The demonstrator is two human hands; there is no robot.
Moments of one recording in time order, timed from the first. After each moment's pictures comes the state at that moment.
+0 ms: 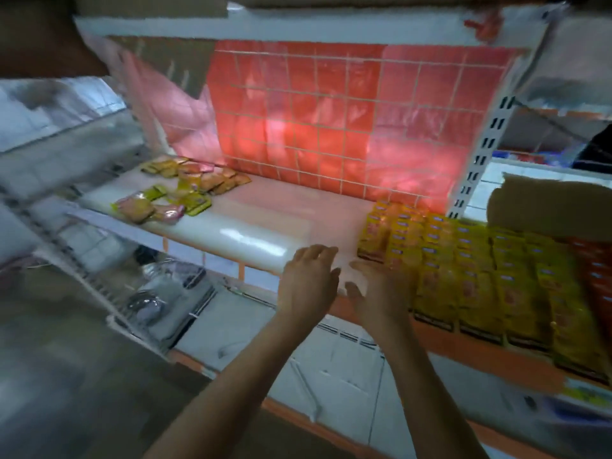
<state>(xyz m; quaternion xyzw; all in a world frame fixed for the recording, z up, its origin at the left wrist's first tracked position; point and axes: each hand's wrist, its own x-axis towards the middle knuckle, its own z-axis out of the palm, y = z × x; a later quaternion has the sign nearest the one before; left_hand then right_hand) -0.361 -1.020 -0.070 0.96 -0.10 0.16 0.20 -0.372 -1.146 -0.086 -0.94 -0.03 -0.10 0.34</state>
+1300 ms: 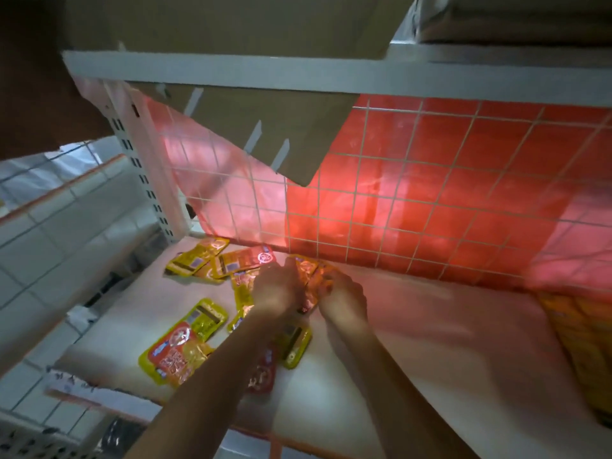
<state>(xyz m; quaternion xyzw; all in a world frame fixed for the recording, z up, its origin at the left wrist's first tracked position) -0.016 -0.709 -0.099 0.99 -0.02 -0.02 0.13 -0.067 -0.822 -0.078 -0.92 0.13 0.01 0.37</state>
